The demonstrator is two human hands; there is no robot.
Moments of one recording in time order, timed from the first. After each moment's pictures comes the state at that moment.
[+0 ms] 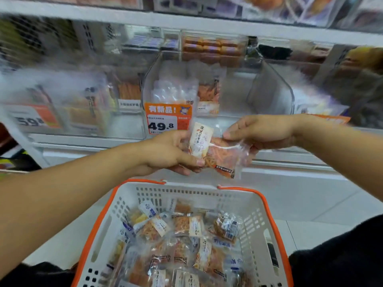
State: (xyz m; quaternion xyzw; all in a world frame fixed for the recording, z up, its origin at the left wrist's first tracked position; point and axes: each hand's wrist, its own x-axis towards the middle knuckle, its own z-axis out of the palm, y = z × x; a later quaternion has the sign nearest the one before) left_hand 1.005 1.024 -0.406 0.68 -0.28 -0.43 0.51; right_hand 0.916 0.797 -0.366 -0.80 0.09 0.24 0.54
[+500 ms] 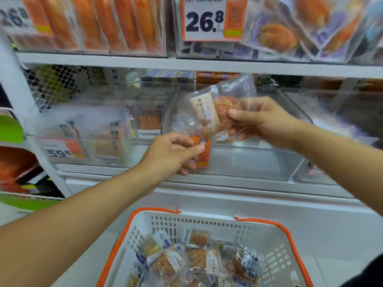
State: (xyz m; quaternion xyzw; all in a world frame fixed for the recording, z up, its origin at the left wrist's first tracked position) left_hand 1.036 1.034 -0.379 0.73 -0.19 -0.19 0.63; right_hand 0.978 0.804 -0.330 -0.78 -0.02 -0.07 0.62
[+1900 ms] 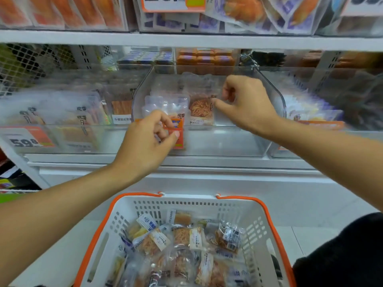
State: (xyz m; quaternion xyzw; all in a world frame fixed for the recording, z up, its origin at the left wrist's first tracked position) left_hand 1.033 1.027 -0.398 0.80 -0.38 0.09 0.46; right_hand 0.969 0.787 -0.347 -0.93 0.03 -0.35 0.13
